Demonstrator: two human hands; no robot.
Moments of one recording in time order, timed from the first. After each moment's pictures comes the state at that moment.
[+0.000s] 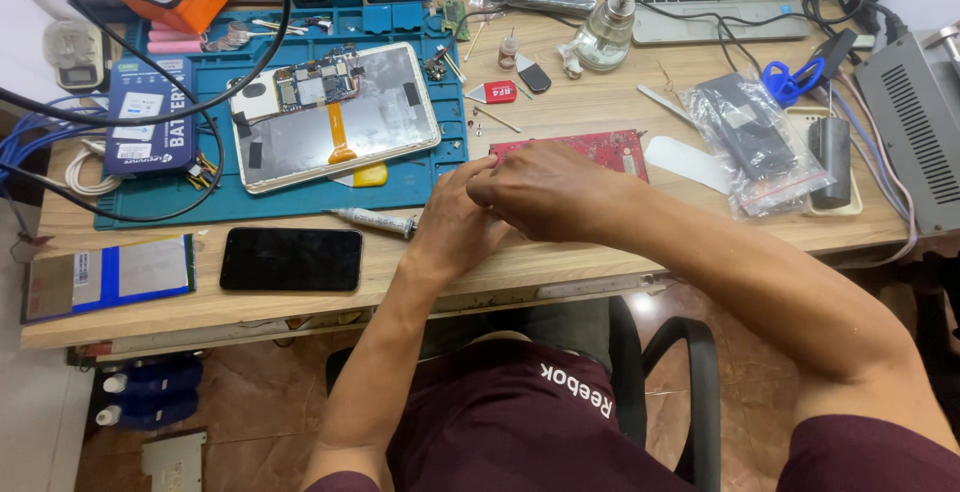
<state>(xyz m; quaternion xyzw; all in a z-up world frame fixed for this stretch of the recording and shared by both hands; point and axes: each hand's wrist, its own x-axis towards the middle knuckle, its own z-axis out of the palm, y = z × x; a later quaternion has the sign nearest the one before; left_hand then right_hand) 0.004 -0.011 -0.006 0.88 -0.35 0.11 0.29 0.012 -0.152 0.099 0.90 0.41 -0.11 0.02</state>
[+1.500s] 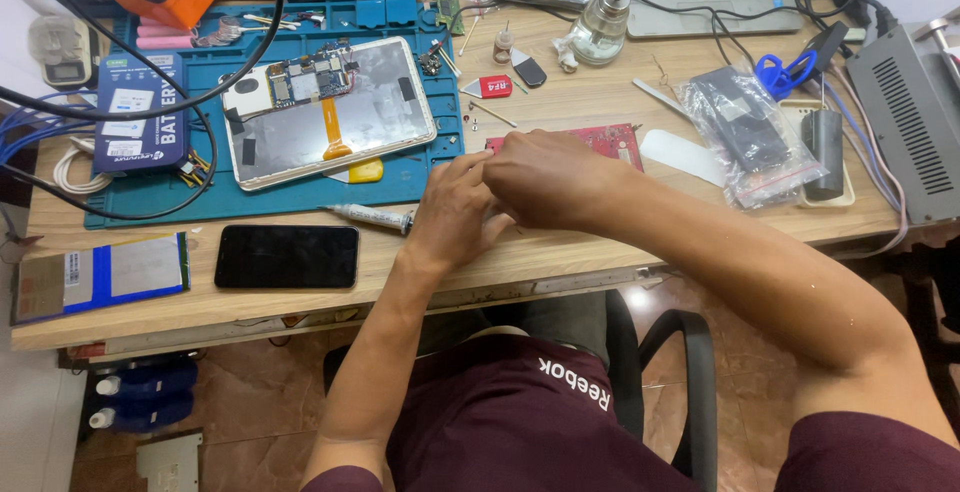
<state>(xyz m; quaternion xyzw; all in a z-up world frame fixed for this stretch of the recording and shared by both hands) 0.011 -0.013 -0.021 0.89 -0.35 0.14 0.26 0.016 -0.153 0.089 0.93 0.32 -0.17 0.03</state>
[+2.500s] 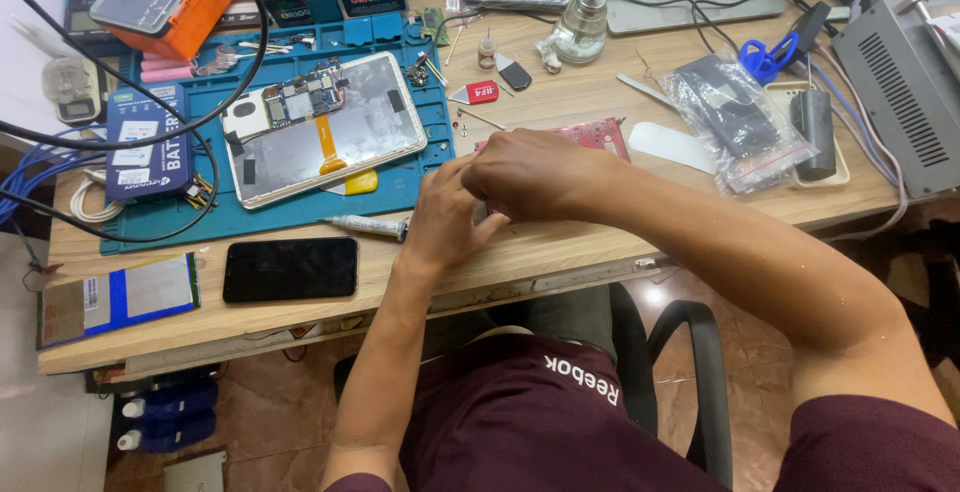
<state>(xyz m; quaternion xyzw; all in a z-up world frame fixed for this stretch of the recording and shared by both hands) 0.010 -0.011 -0.019 0.88 -0.35 0.13 0.29 0.009 -0.150 0.128 0.91 0.36 -0.18 -0.01</state>
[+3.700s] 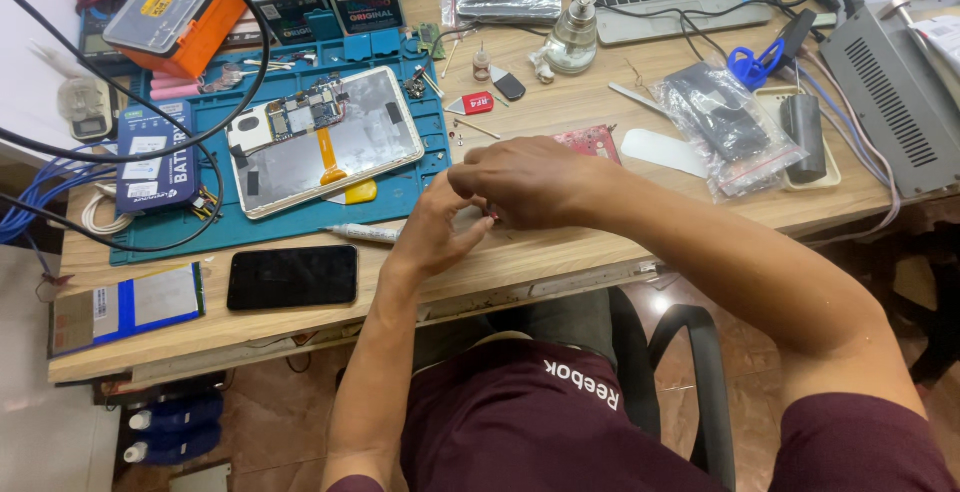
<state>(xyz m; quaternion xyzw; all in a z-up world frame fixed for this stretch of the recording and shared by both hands) 0.014 0.000 -0.020 0.80 -0.36 0.02 0.48 -0.004 -0.151 0.139 0.93 0.31 -0.21 -0.06</state>
